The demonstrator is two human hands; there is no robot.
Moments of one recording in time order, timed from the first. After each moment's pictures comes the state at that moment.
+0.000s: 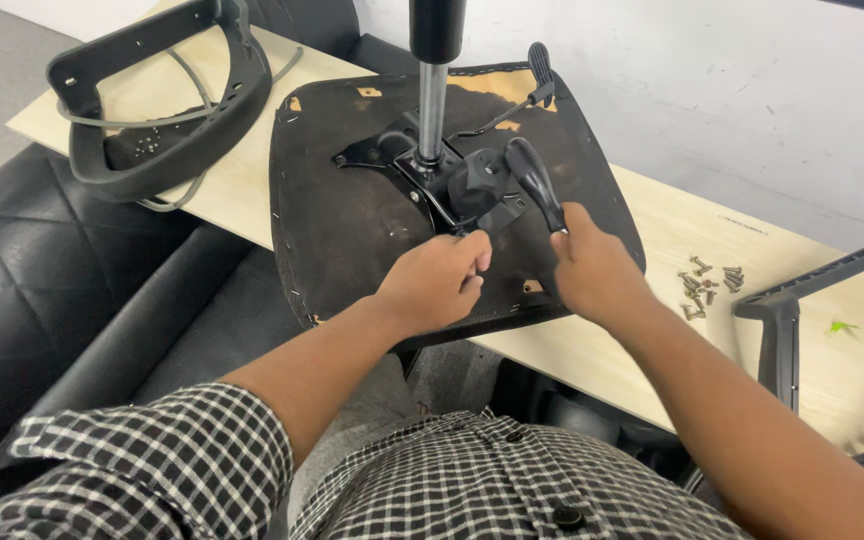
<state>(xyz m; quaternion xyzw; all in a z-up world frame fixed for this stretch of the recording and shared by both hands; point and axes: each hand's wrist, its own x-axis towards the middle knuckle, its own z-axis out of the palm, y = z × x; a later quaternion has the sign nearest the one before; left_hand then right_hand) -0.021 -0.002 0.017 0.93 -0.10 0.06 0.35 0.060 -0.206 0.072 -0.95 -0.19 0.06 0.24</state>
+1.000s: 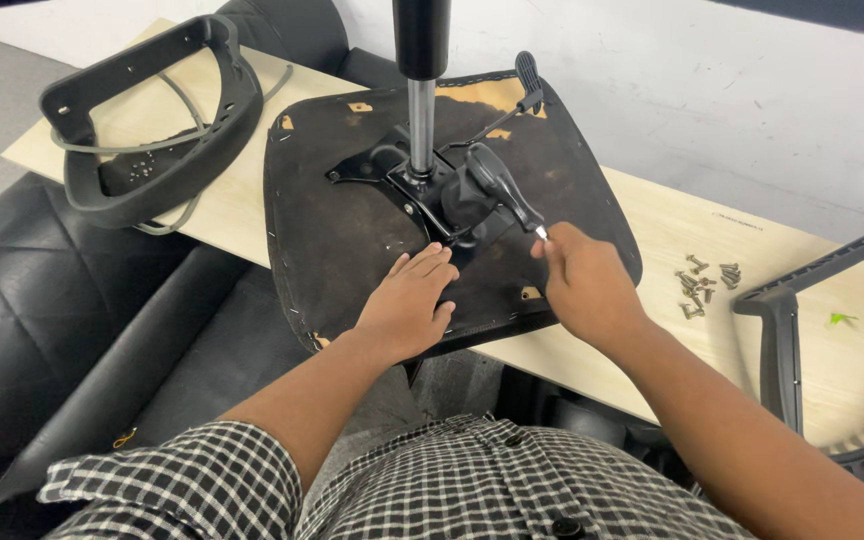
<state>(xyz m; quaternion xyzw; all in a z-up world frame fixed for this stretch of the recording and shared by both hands) -0.030 0.014 -0.020 0.96 -0.10 0.06 0.26 0.043 -0.208 0.068 -0.92 -0.22 0.00 0.32</state>
